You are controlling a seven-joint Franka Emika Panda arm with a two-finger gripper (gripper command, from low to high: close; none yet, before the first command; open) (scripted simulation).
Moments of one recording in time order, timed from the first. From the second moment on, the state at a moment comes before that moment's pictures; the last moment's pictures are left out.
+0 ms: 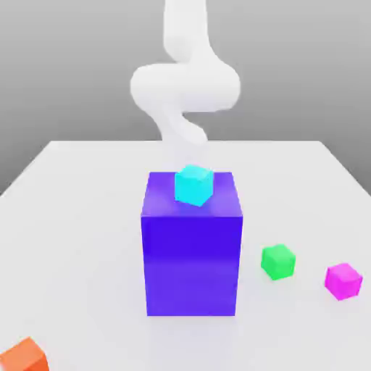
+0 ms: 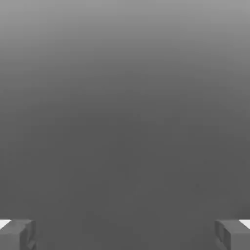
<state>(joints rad) 0.08 -0.71 -0.01 -2.33 0.01 2.34 0.69</state>
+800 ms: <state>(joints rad) 0.64 0.17 0.12 -2.58 -0.05 2.77 -0.26</state>
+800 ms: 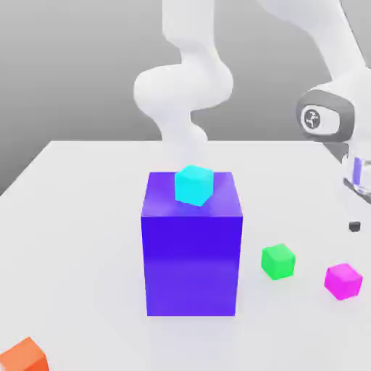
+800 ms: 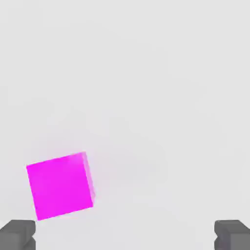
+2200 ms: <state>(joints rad) 0.55 -0.02 0.12 -2.96 0.00 2.95 -0.08</state>
